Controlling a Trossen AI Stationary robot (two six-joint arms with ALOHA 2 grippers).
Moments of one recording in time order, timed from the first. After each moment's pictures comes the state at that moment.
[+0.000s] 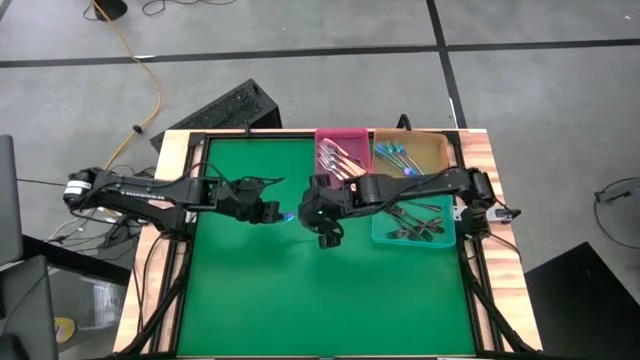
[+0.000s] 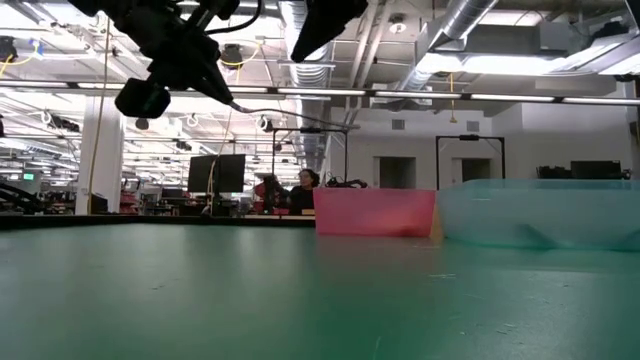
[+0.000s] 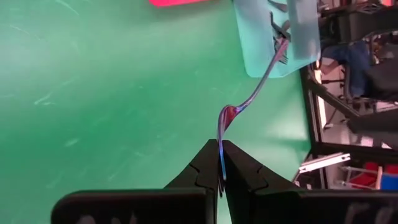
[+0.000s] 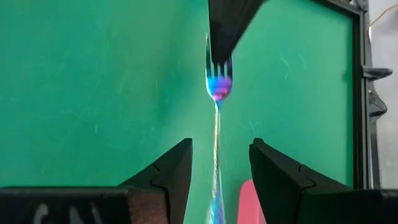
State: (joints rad) left arm 0.01 1.10 0.77 -0.39 -0.04 -1.29; right arm 0.10 1.93 1.92 -0.91 0.21 -0.21
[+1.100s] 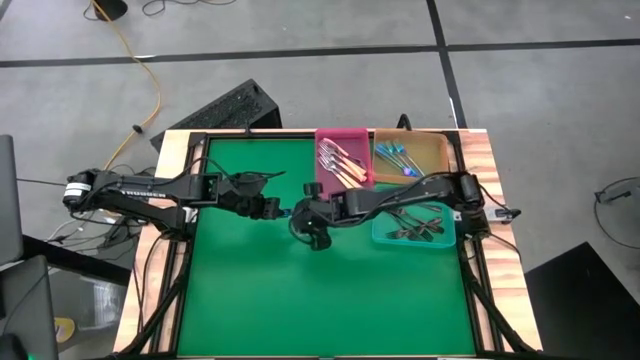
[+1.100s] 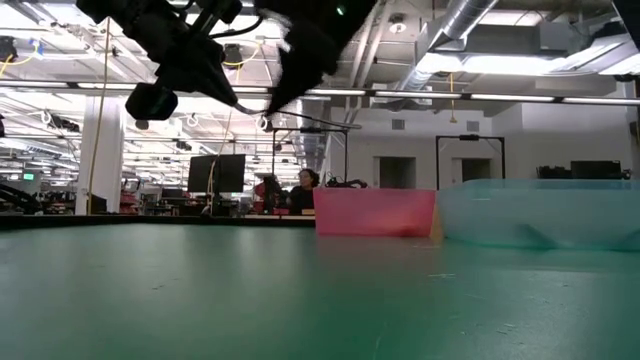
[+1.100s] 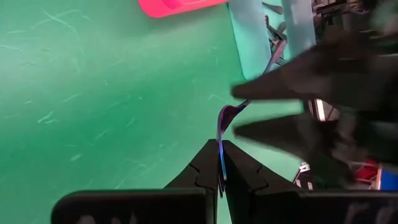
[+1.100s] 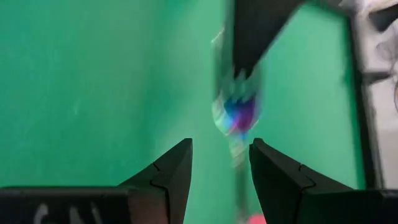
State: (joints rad) left arm 0.08 1.10 0.77 -0.38 0.02 -1.21; right arm 0.09 2.00 1.74 -0.62 0.29 -0.23
